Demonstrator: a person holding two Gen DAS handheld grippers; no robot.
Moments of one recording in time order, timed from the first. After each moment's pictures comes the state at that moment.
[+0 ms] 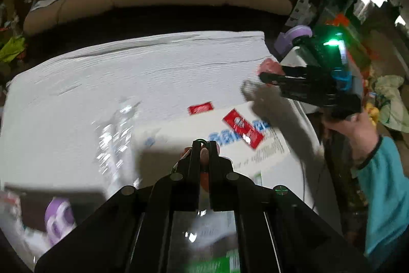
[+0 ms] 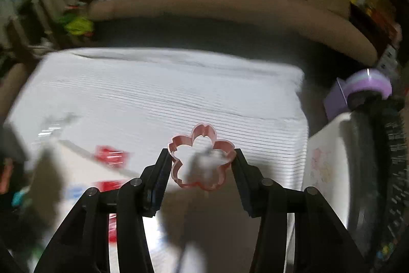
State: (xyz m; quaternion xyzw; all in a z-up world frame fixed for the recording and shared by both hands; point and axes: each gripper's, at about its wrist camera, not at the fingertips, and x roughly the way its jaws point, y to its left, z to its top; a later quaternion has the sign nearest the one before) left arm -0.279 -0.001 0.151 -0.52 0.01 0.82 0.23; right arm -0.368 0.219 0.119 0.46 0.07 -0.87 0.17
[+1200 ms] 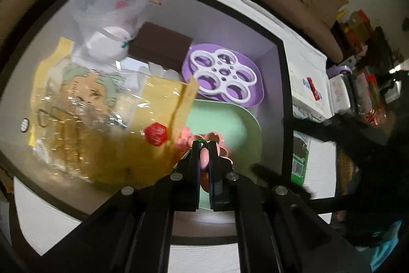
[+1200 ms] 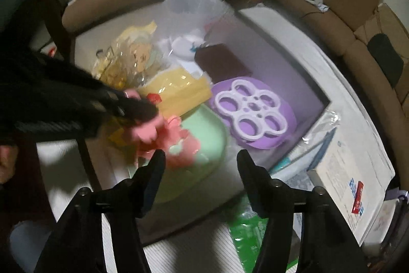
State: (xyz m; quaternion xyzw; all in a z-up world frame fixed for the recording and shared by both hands) left arm -0.115 -0.258 0.099 -0.57 -0.19 0.80 0.09; right arm -0.084 -0.126 0.121 0.44 0.28 -0.76 0.39
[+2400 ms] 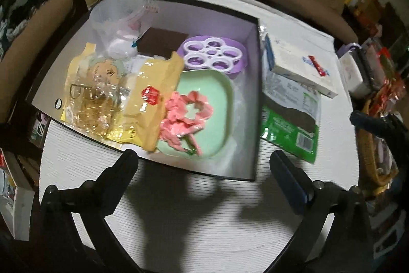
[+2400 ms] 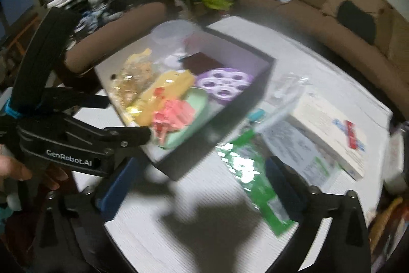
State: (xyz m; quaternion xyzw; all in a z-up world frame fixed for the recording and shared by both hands) left arm -0.036 -0.191 0.149 -0.54 -0.09 0.84 0.02; right arm -0.006 -0.012 0.176 0.42 0.16 -0.82 0.35
